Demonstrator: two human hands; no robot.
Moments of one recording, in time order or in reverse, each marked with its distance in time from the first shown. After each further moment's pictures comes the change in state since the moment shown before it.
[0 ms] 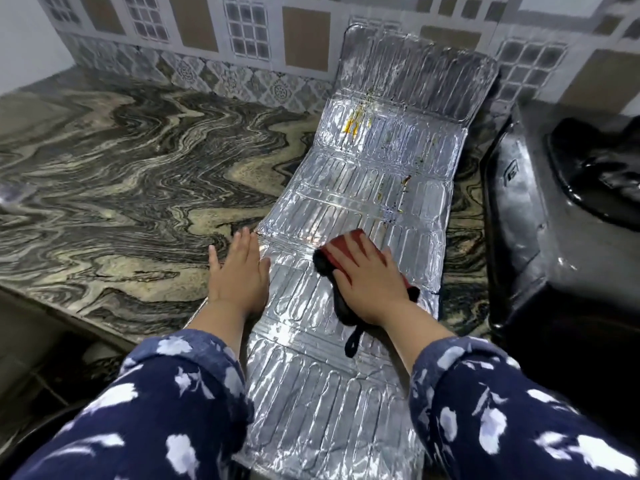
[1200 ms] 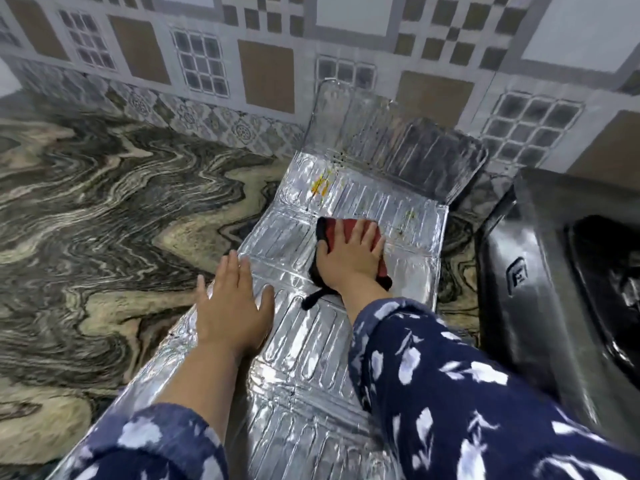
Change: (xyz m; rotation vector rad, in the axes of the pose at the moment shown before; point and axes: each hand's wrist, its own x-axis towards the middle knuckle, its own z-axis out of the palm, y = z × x) left_hand 0.130 0.089 0.008 -0.117 0.124 -0.089; right_hand 0.206 0.092 -0.034 0.031 0.040 0.384
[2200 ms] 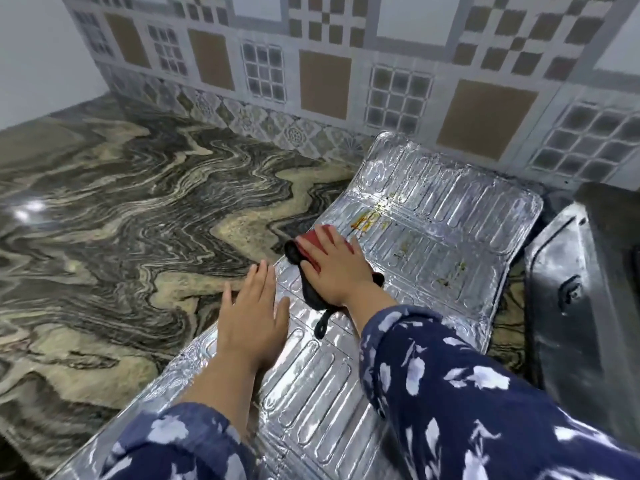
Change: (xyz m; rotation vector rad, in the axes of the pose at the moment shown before) left_hand -0.038 -0.029 -0.013 -0.034 0.000 0.003; right_hand -0.026 -0.052 0.009 -0.004 -0.028 -0.603
